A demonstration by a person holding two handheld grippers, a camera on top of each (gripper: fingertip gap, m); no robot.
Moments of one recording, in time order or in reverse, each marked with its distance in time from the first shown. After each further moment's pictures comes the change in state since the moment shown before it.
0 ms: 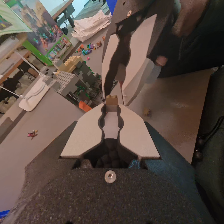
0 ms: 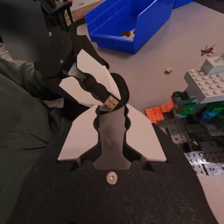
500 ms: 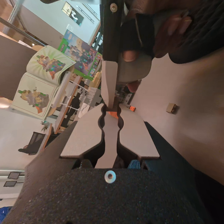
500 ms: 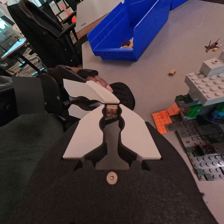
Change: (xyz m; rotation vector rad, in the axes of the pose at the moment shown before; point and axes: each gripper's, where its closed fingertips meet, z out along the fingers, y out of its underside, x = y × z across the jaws) left arm -0.011 -0.017 -0.009 -0.006 -0.329 0.397; right arm -0.006 -0.022 -0.004 0.049 -0.031 0.148
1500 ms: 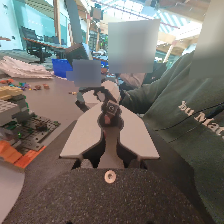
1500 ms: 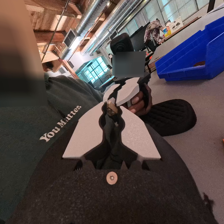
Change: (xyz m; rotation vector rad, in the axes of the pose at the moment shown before) left arm 0.006 -0.067 -0.042 0.572 0.809 -0.979; right arm -0.054 -0.002 -0.042 0.265 -0.653 0.130
